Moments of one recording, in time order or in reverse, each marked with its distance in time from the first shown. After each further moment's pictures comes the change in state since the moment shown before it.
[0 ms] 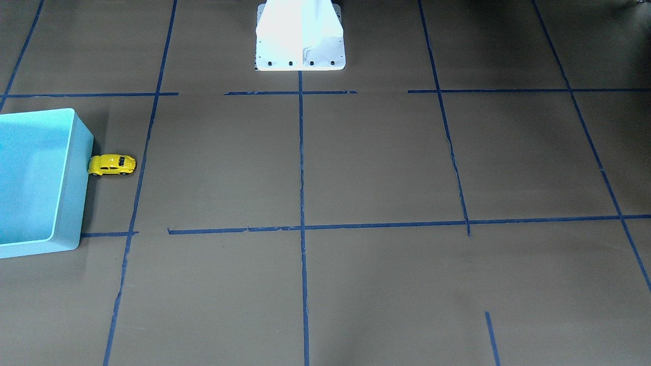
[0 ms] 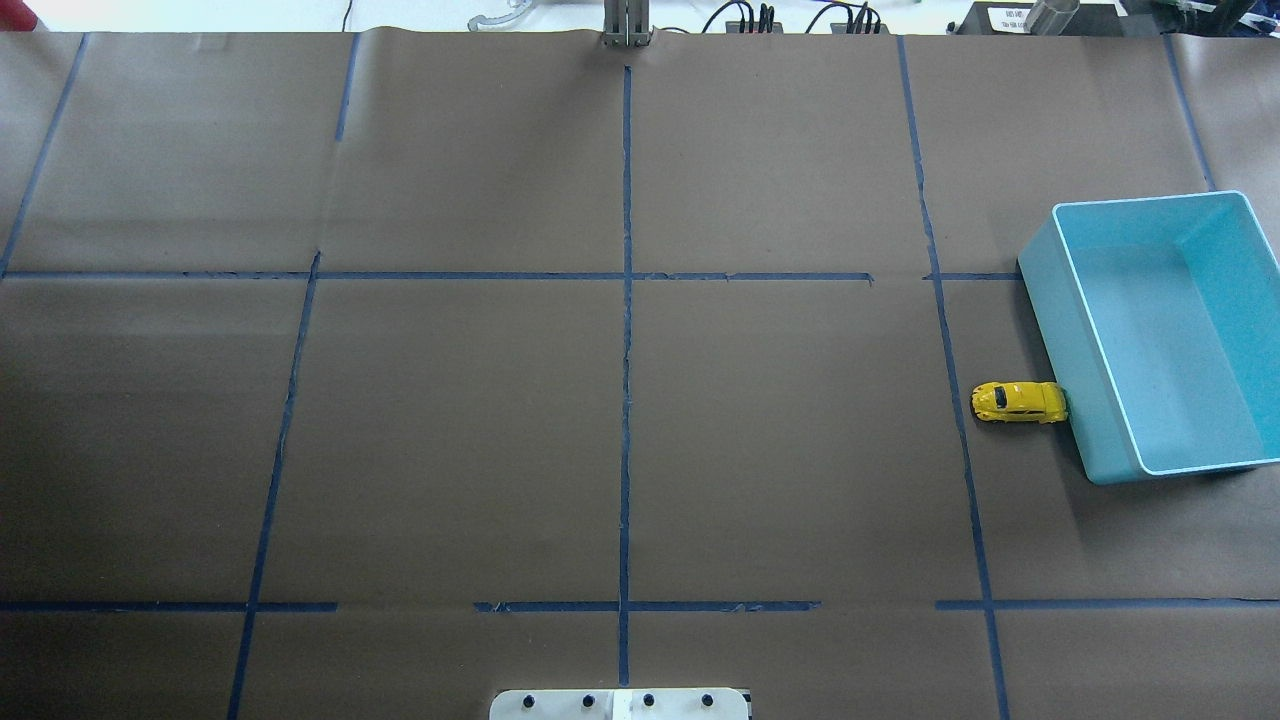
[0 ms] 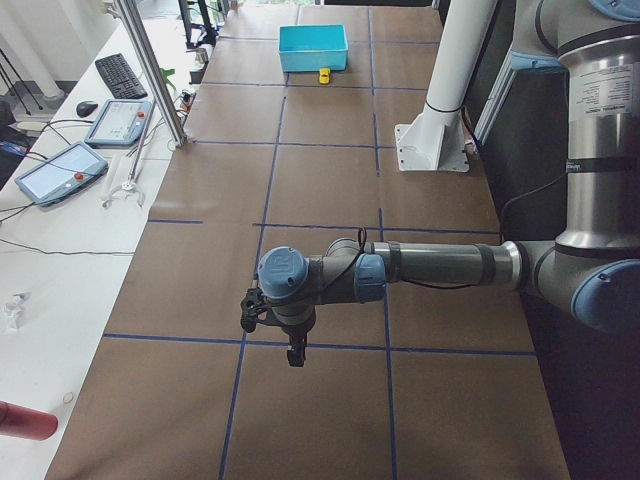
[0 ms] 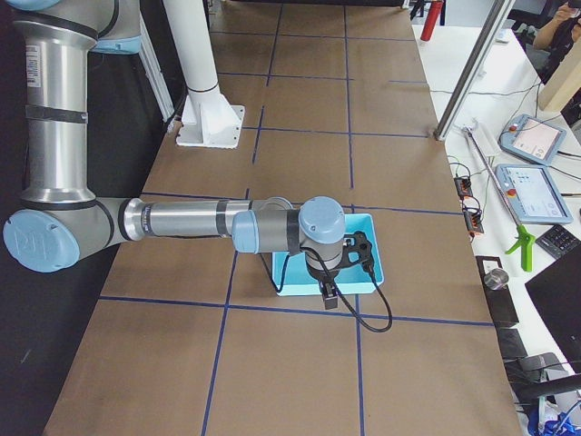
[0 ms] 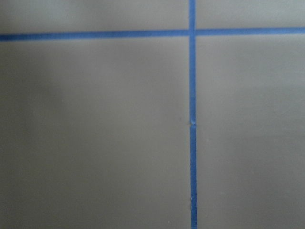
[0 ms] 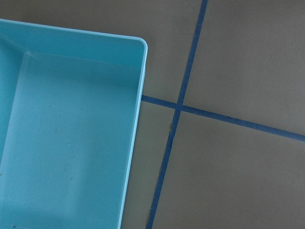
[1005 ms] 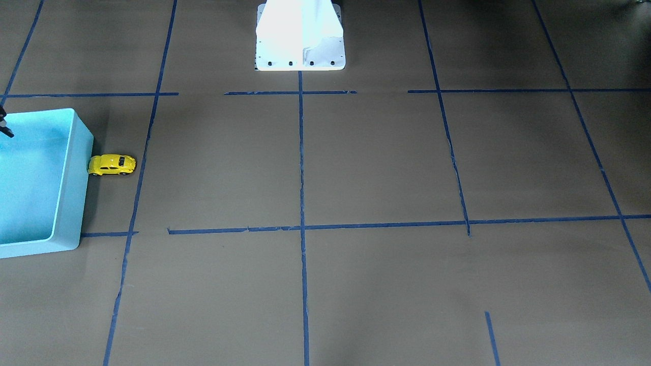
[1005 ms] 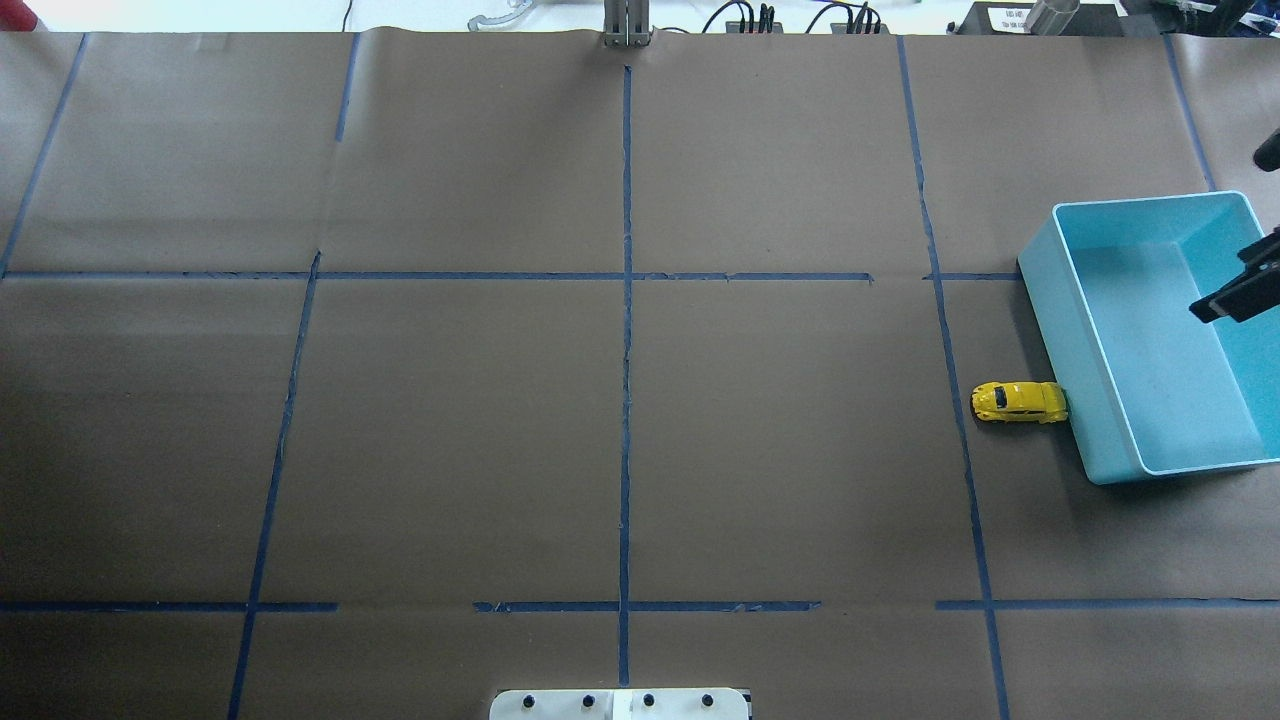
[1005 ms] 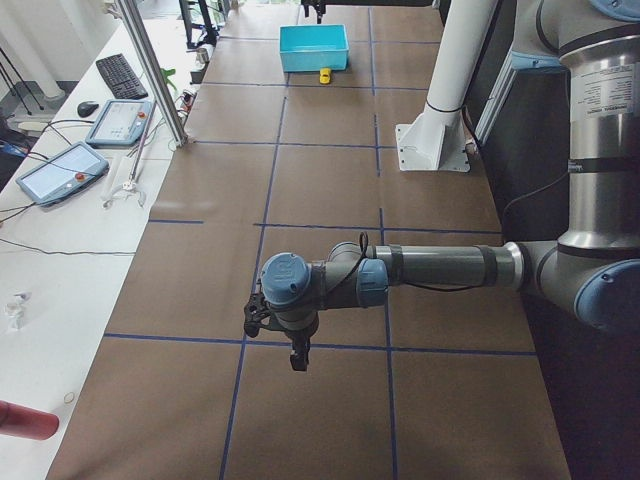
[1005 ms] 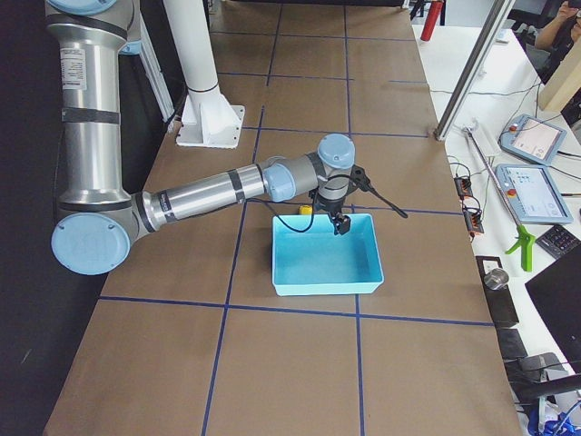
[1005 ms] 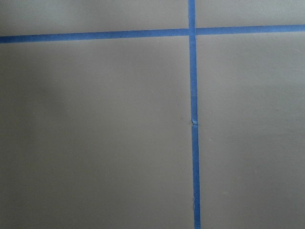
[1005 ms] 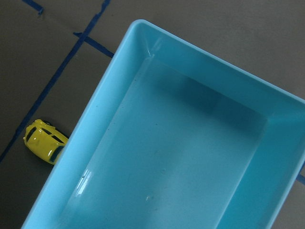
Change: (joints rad) left arm 0.000 0.005 0.011 -0.005 0.002 0.009; right arm -0.402 0.072 0.181 0.012 -0.050 0.000
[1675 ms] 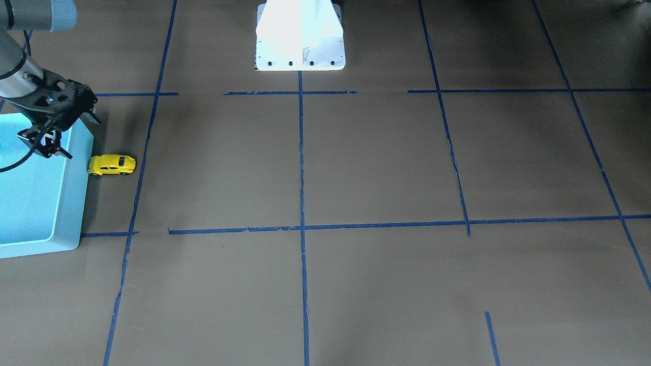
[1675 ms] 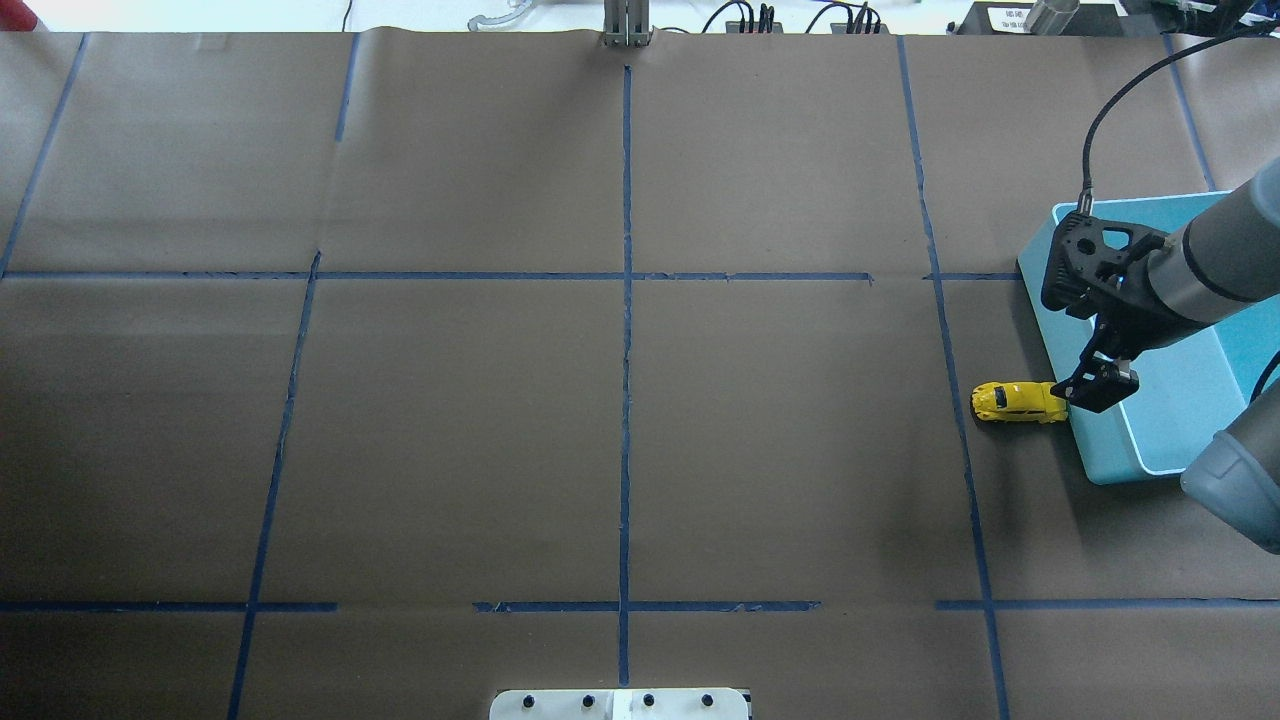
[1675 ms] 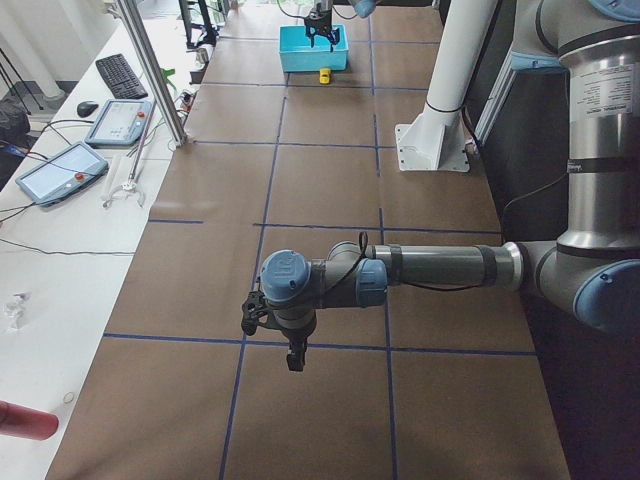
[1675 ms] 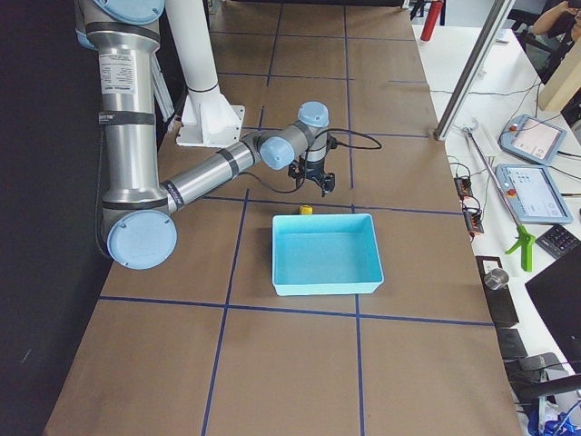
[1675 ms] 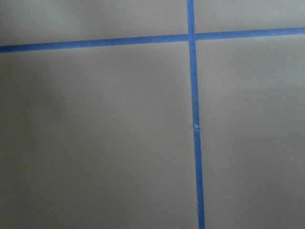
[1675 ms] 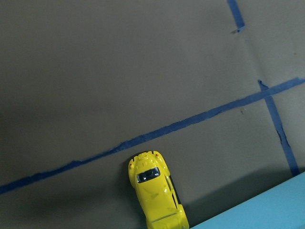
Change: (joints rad) left arm 0.001 -0.002 0.001 -0.033 0.030 0.000; right arm -0.307 0.040 0.040 0.043 -0.234 -0.196
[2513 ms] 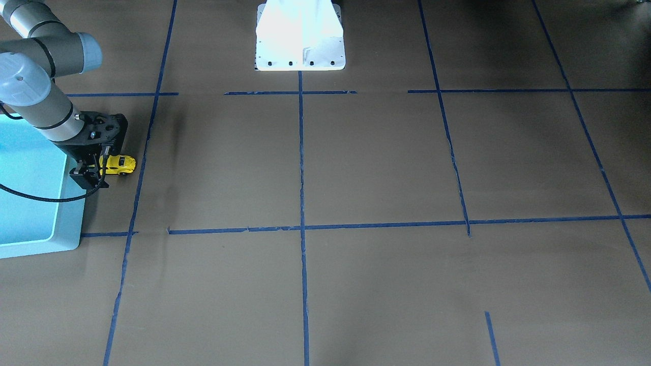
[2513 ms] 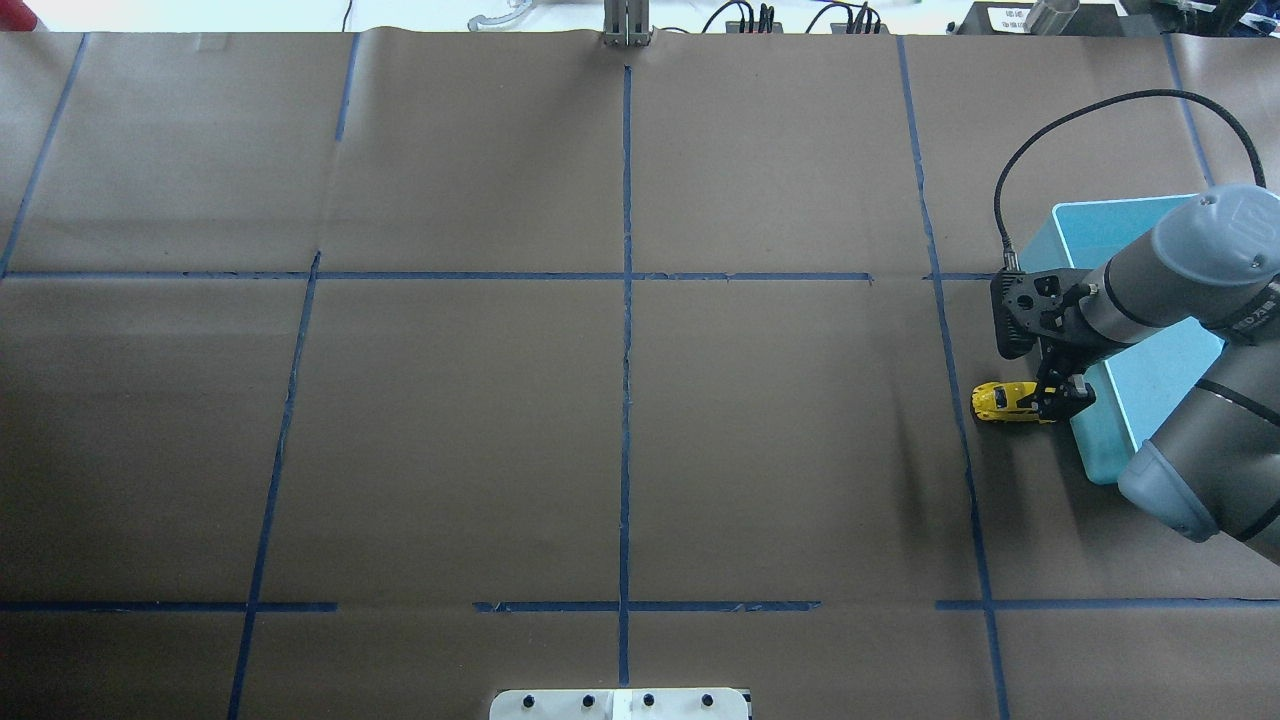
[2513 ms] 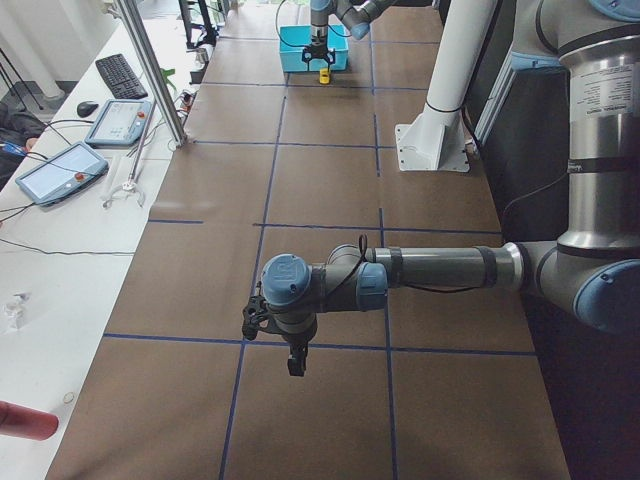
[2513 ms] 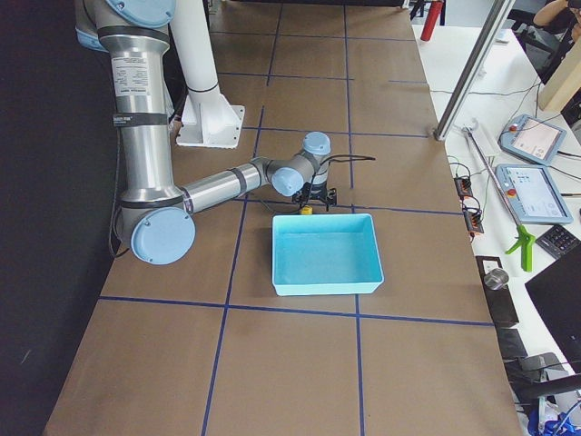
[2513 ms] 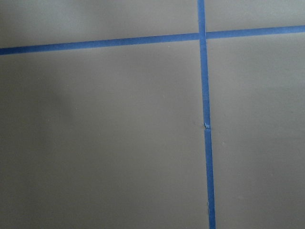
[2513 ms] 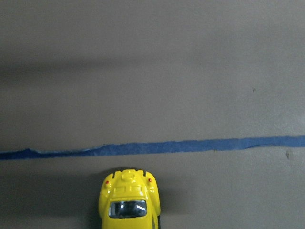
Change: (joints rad) left arm 0.000 0.002 0.014 -0.007 0.006 0.000; right arm -0.086 0.041 -0.216 0.243 -0.054 -0.187
